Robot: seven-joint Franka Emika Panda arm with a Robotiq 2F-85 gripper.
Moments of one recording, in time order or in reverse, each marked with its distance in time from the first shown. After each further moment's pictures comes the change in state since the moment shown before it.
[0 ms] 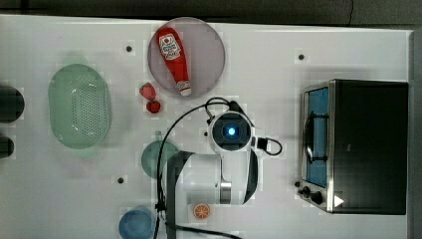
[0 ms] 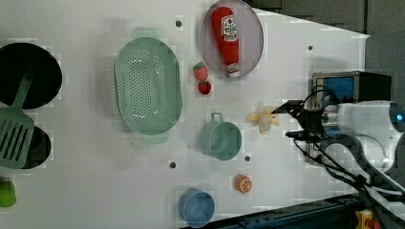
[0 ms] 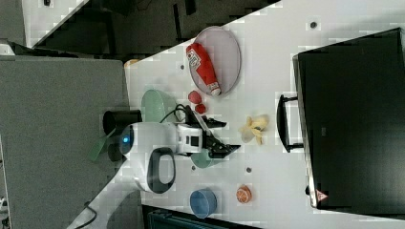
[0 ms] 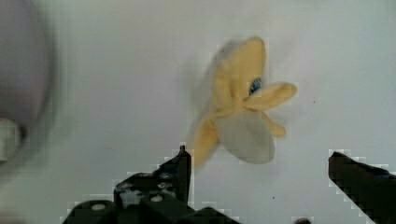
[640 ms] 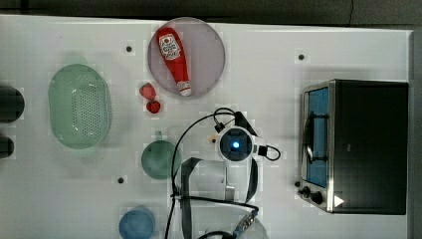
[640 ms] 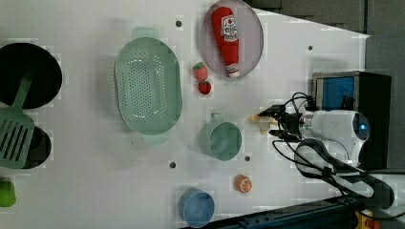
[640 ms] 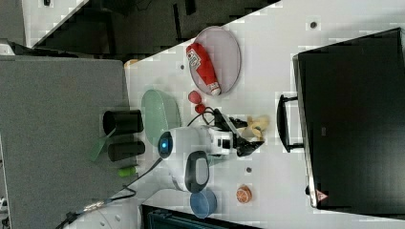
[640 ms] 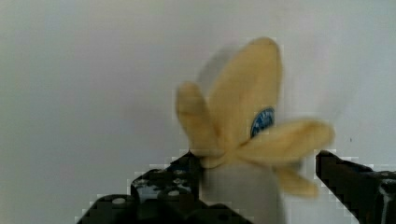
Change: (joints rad) arm -0.014 0.233 -0.038 -0.043 -0.010 0.344 0.000
